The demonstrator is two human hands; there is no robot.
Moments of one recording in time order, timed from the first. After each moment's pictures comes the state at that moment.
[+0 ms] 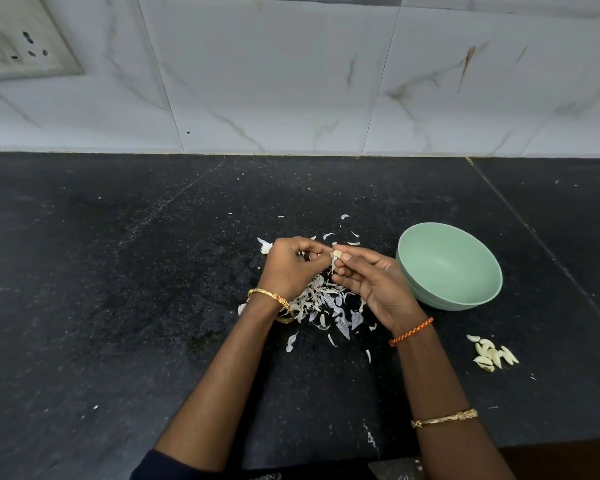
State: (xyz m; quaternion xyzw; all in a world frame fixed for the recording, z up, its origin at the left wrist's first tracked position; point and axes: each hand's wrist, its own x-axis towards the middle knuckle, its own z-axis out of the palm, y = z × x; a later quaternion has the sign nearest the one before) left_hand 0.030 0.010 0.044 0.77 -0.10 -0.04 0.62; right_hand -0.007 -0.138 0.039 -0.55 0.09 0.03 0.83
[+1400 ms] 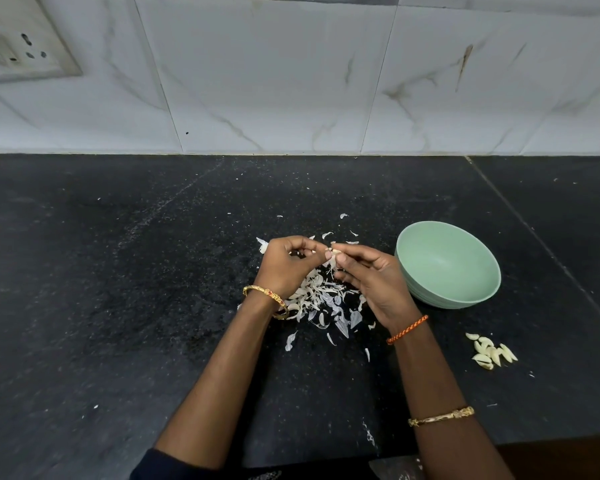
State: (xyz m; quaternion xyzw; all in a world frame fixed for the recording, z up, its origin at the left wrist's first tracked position) left_hand 0.035 0.014 0.038 0.75 -0.09 -0.06 0.65; right_hand -0.003 -0.138 0.028 -0.62 0.05 -0.04 0.79
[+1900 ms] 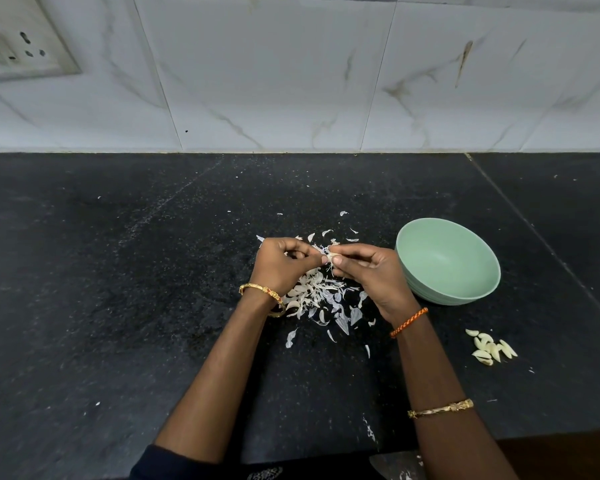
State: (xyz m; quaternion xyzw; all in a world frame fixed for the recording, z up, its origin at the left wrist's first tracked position) left_hand 0.035 0.020 0.036 0.78 -0.07 -0.05 0.62; right_hand -0.001 -0.141 0.028 -0.68 0.03 -0.04 0.73
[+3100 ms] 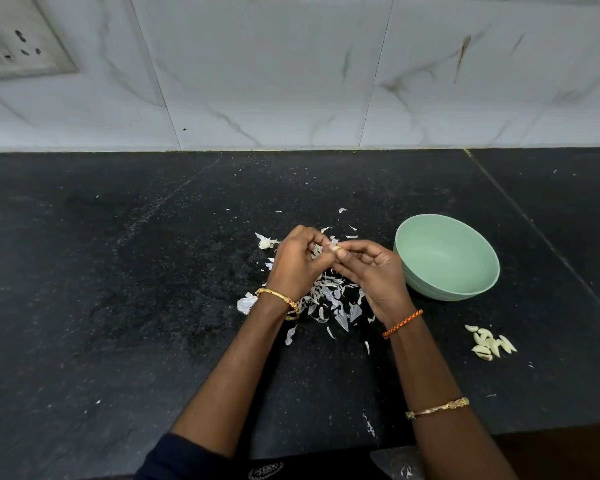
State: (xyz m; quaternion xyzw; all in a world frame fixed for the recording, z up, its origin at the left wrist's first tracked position) left_hand 0.036 -0.002 0.025 0.81 -0.17 0.03 0.56; right_hand -0.006 -0.133 0.026 -0.58 0.08 -0.06 0.81
